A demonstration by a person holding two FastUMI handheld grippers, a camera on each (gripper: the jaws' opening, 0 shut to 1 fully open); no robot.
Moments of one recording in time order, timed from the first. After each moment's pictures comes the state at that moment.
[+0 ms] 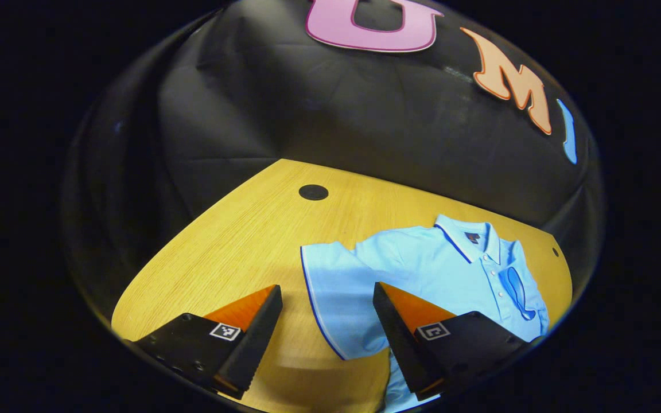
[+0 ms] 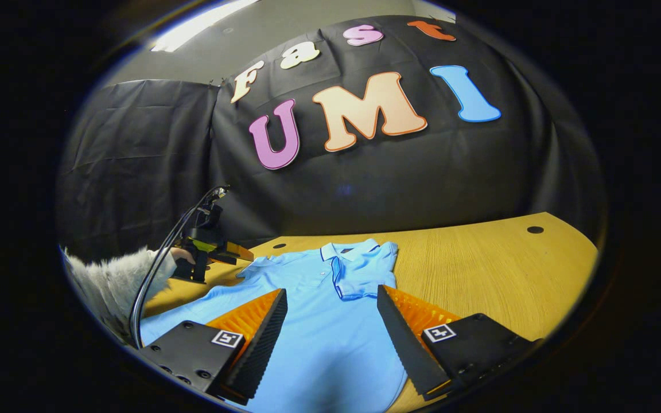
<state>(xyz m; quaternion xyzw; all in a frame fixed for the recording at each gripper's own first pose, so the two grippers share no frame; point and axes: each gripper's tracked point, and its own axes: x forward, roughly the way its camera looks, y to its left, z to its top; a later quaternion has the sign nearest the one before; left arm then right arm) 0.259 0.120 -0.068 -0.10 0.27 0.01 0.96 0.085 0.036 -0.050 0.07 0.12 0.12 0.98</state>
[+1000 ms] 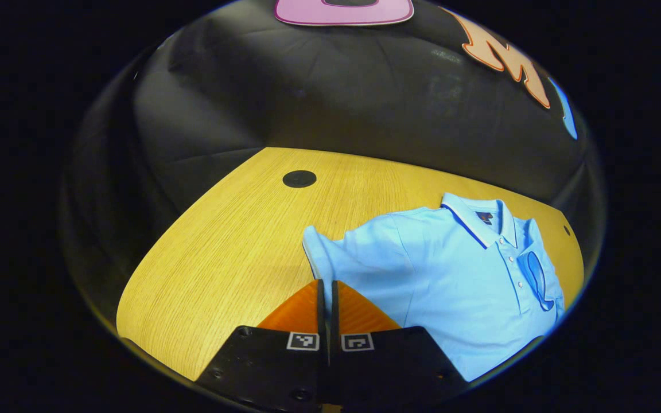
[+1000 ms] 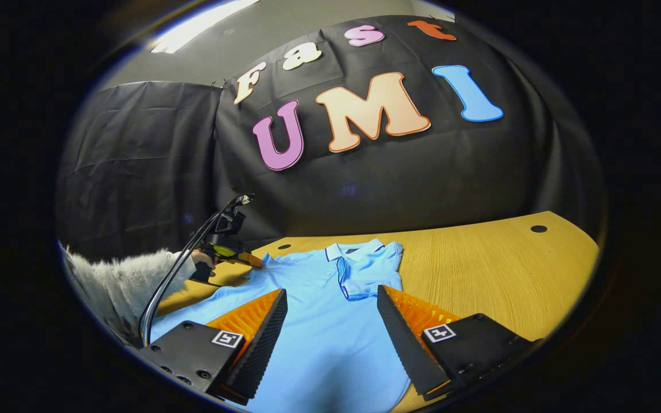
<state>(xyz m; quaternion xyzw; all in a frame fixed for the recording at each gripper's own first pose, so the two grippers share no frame) 0.275 0.096 -0.088 -0.06 0.30 -0.01 0.95 0.082 0.043 -0.051 0.08 0.13 0.13 0.98</state>
